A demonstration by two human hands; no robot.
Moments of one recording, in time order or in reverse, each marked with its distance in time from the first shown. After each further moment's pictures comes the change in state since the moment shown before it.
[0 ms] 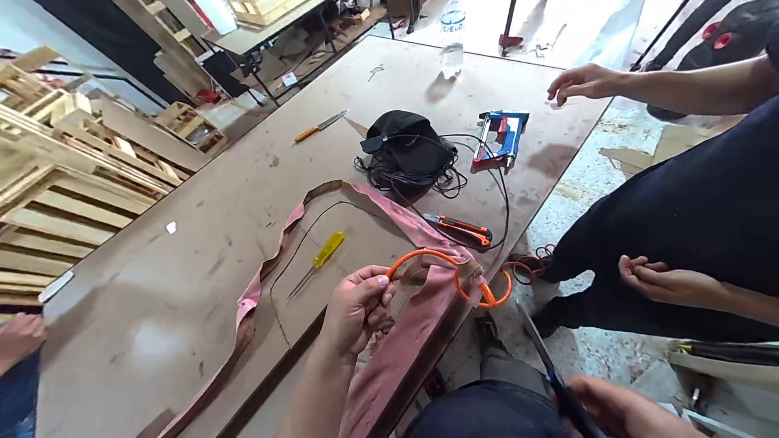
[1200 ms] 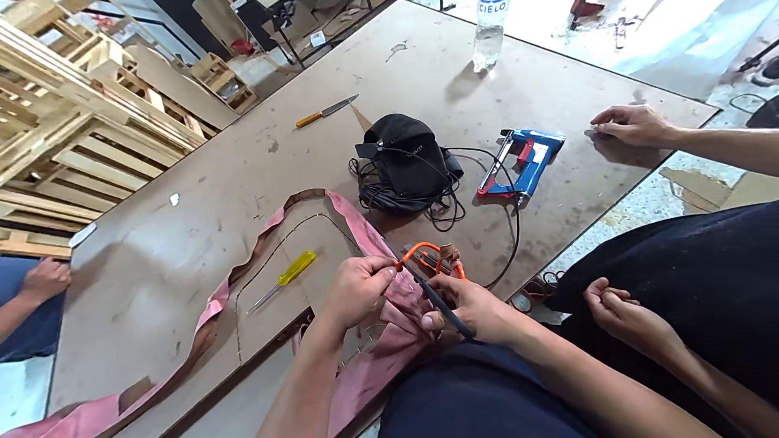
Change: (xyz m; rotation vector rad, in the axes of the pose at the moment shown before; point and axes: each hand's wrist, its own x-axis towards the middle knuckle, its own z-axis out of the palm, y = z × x) left_hand 0.136 0.016 0.066 0.948 0.228 0.024; right_hand 0.261 -0.096 -0.113 -0.233 -0.248 0.044
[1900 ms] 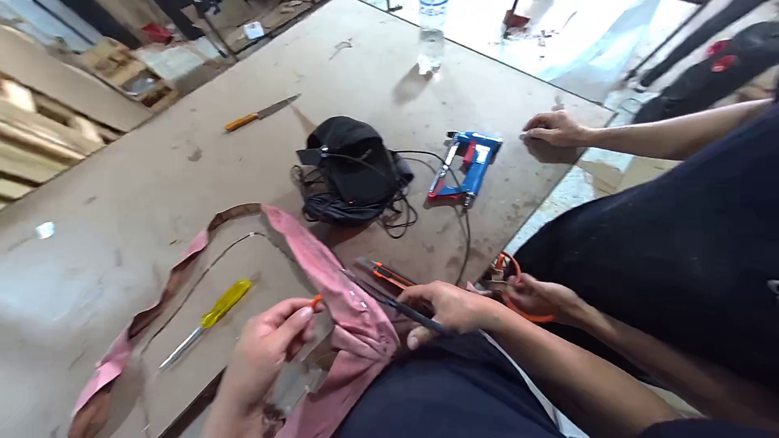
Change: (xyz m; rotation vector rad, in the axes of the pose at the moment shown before) left_hand -0.031 -0.052 -0.011 -0.394 0.119 -0.100; right_hand -0.004 0.026 -0.040 -0.180 -0.126 -0.152
